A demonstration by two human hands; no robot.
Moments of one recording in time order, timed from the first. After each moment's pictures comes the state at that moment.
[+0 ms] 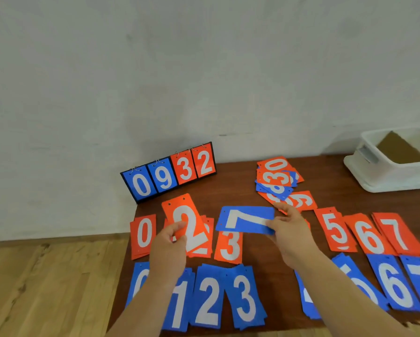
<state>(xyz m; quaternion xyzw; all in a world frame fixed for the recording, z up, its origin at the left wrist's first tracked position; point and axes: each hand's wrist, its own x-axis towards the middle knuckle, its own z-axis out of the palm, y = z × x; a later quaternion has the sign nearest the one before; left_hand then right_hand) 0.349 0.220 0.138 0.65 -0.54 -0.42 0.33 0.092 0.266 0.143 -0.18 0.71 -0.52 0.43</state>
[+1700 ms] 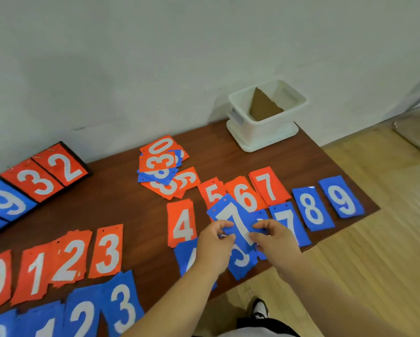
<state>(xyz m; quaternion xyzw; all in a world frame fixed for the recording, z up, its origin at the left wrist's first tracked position) -0.035 0.366 0.065 0.49 -0.62 -0.60 0.12 -0.161 0.470 0.077 -0.10 0.79 -0.47 0.39</state>
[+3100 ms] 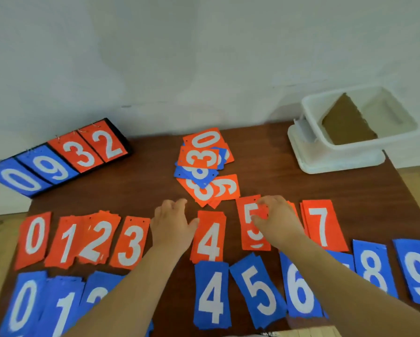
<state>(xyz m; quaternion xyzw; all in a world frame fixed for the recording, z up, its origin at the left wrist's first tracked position) 0.027 0.197 0.057 0.65 -0.74 -0.17 -0.03 -0.219 0.285 0.056 -0.46 0.82 -0.15 0.31</state>
